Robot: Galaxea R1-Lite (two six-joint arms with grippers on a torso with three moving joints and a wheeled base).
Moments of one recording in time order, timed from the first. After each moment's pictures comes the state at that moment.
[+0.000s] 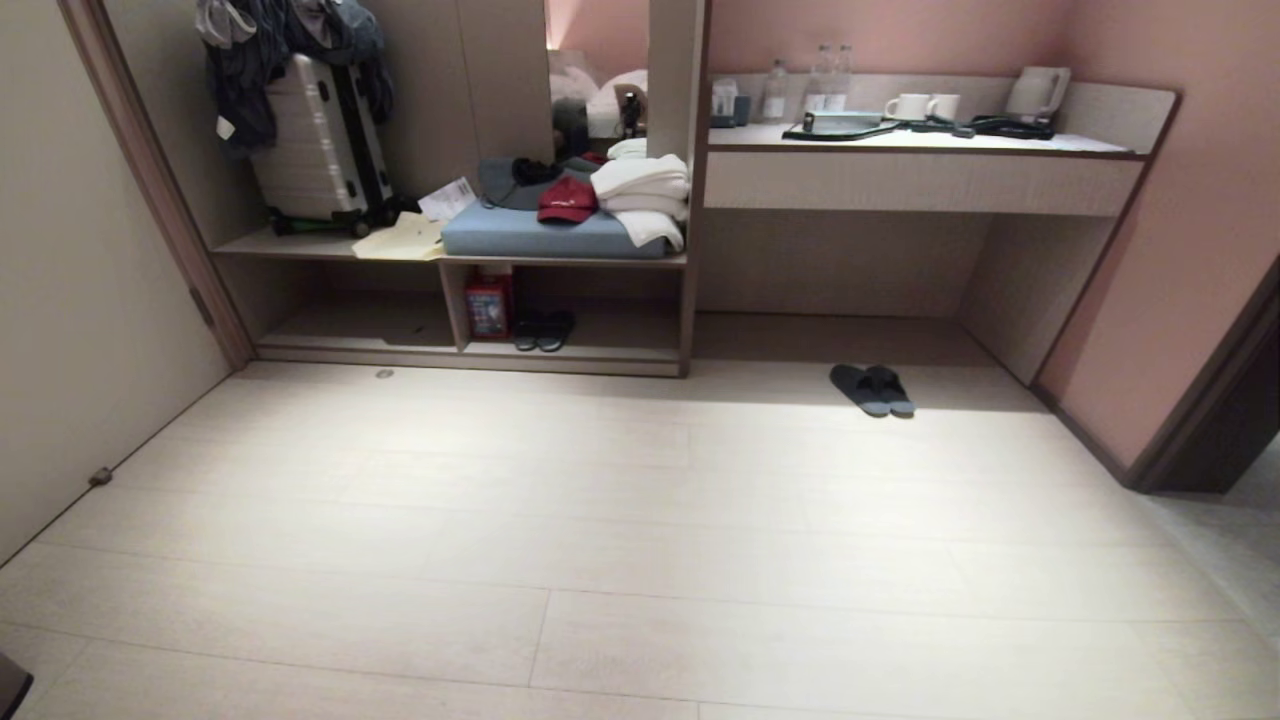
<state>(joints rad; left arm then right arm) 0.00 0.00 0.00 0.00 0.00 0.00 0.00 0.00 0.00 0.00 0.00 -0.04</state>
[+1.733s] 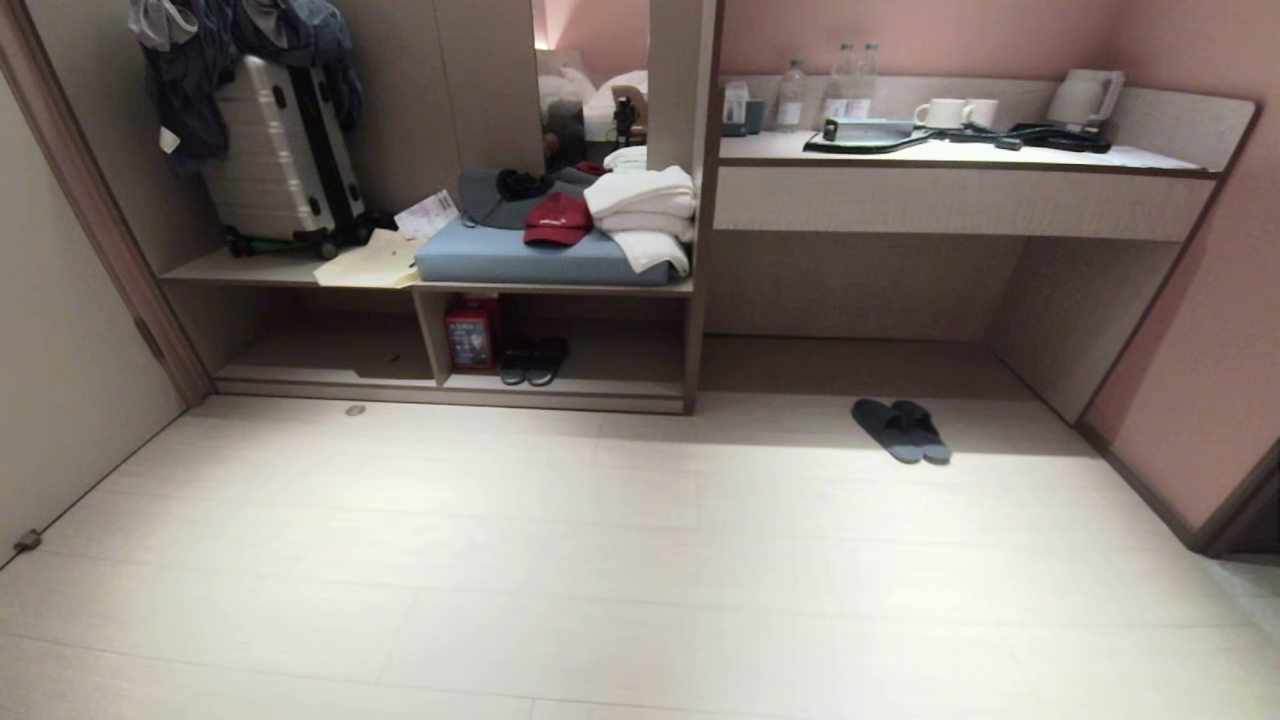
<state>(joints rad) 0.00 0.00 0.00 0.00 0.00 0.01 0.00 0.00 0.00 0.00 0.00 -0.03</state>
